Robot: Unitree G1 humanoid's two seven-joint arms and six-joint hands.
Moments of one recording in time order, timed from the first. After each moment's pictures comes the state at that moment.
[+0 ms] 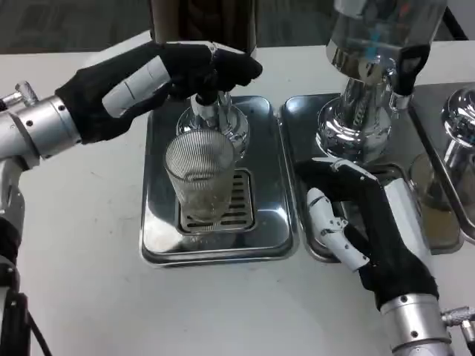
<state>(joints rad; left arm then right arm) -0.87 0.47 0.08 1.09 -0.18 -0.62 -1.13 0.18 -0.06 0.23 -0.19 -0.48 -0.05 -0.18</state>
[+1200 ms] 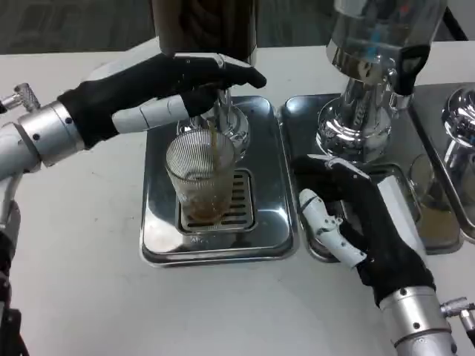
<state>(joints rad) -0.83 0.51 -0.02 1.08 -0.09 -0.87 -0.96 0.15 -0.08 0.22 -0.19 -0.40 -0.03 -0.06</state>
